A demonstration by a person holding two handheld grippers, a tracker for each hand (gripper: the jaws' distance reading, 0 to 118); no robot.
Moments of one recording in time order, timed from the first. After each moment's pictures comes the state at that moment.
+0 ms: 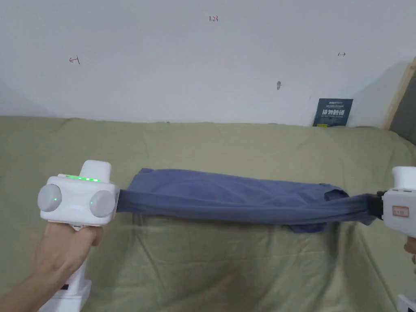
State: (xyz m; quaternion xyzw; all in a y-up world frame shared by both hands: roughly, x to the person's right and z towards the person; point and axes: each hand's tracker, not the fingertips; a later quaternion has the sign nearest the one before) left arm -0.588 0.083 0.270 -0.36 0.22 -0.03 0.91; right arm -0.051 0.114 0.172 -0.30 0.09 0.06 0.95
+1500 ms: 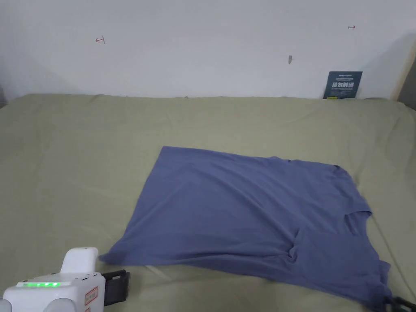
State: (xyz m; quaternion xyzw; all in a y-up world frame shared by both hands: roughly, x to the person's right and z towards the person) left arm -0.563 0.014 0.544 -0.42 0.14 0.10 0.89; right arm 0.017 0.000 0.428 -0.38 0.09 0.02 0.92
